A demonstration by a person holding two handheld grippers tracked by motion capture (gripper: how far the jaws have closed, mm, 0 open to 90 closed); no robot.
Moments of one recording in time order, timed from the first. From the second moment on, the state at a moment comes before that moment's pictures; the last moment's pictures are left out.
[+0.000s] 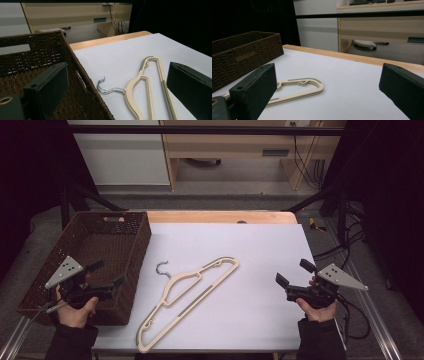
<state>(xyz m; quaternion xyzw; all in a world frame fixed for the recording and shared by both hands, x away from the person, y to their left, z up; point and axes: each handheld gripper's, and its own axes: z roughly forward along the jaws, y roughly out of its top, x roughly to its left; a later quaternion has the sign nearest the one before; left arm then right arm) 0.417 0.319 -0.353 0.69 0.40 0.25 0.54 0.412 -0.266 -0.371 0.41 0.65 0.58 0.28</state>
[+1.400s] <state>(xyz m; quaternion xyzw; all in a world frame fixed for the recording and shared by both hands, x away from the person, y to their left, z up) 0.393 0.231 -0.408 0.81 0.36 0.17 0.44 0.439 -0.182 -0.368 0.36 0.72 0.55 0.22</state>
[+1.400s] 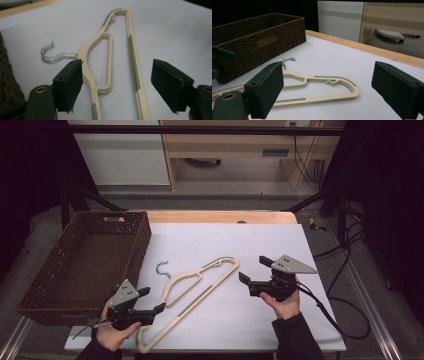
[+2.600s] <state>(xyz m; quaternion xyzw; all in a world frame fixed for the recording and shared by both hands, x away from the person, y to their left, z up) 0.406 0.220 -0.463 0.84 0.43 0.18 0.28 0.435 -0.189 -0.378 0.37 0.73 0.54 0.22</state>
